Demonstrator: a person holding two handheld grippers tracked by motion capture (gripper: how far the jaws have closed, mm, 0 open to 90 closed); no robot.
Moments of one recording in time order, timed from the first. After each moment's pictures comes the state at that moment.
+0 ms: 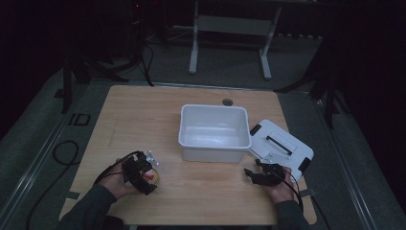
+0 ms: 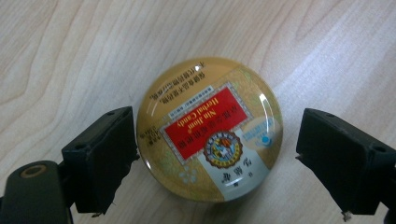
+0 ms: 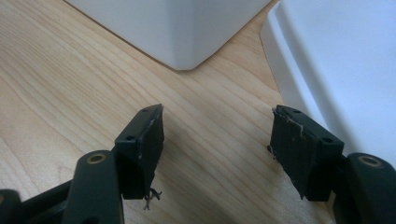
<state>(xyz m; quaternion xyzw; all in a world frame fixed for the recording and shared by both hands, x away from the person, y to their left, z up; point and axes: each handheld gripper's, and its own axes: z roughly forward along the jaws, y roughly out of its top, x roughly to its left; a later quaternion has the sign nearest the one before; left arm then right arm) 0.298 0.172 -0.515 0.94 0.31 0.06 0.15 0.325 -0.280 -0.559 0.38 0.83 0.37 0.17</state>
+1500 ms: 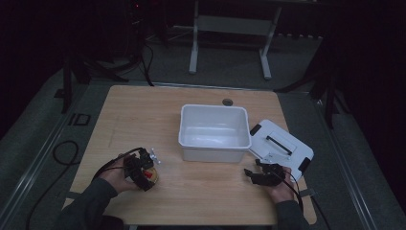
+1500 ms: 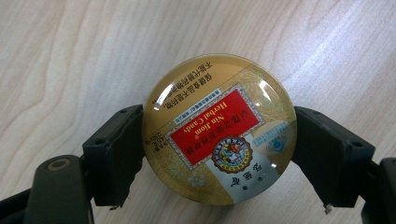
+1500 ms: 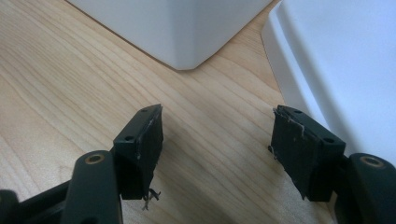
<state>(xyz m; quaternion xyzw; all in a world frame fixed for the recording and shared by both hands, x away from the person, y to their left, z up) 0.308 0.170 -0.506 0.95 0.28 0.07 0.10 0.325 -0.279 -0.559 0.38 0.83 0.37 0.17</state>
